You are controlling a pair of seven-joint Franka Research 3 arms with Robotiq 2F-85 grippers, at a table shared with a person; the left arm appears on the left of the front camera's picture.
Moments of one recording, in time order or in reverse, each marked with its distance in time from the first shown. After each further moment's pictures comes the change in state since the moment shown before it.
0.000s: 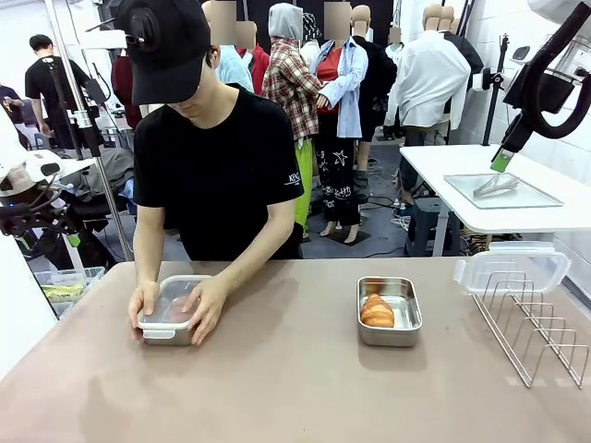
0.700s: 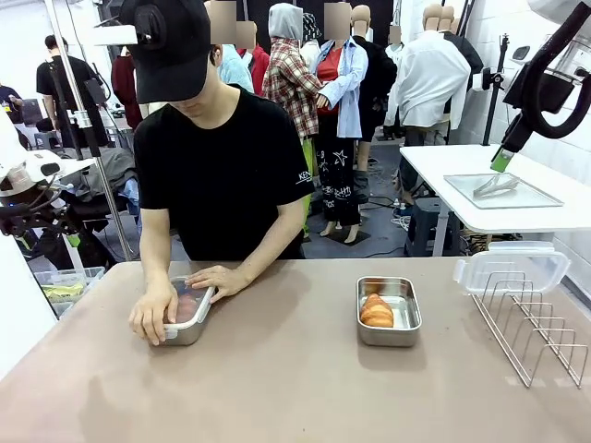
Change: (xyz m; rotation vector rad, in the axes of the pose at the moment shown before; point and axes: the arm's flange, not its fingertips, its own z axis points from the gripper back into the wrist) left arm 0.000 0.000 0.000 0.000 0.000 0.000; right arm 0.000 0.000 0.000 0.000 0.000 0.000
